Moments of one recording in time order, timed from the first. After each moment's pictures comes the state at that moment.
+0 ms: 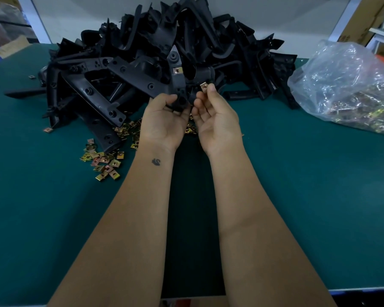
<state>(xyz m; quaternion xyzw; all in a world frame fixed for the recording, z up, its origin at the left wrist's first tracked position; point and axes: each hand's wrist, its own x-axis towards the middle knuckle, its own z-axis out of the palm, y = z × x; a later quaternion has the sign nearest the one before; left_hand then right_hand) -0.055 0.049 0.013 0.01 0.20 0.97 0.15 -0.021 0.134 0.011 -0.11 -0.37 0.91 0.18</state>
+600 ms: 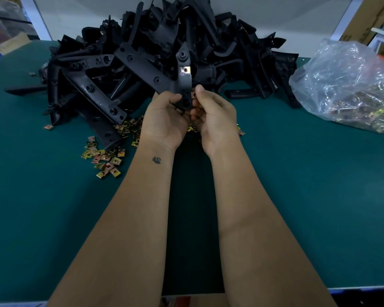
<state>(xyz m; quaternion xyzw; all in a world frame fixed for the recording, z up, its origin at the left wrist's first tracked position) -0.055 0.045 0.013 0.05 0.26 0.95 0.18 -0.020 0.129 0.015 -0.12 -0.52 0.83 0.19</state>
